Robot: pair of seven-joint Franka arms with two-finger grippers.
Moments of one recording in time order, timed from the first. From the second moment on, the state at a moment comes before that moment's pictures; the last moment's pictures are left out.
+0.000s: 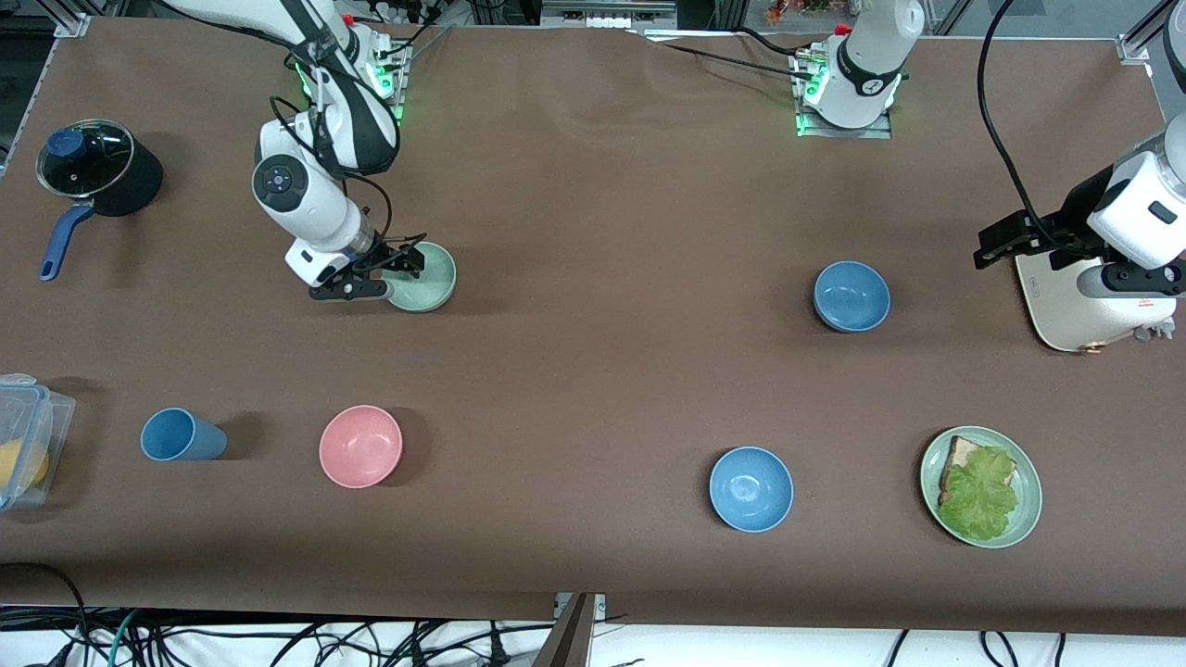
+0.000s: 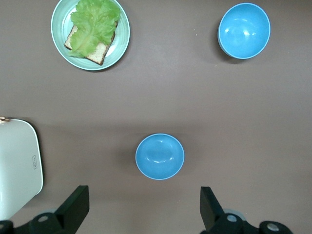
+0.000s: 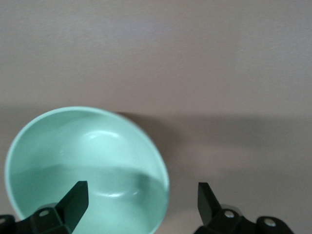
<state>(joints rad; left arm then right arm) 0.10 0.08 -0.12 -1.59 -0.05 1.60 -0.06 0.16 0.20 0.15 -2.43 0.06 2.59 0.21</state>
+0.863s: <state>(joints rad) 0.10 0.08 -0.12 -1.59 -0.05 1.60 -0.06 0.16 0.25 0.15 -2.43 0.06 2.62 0.20</state>
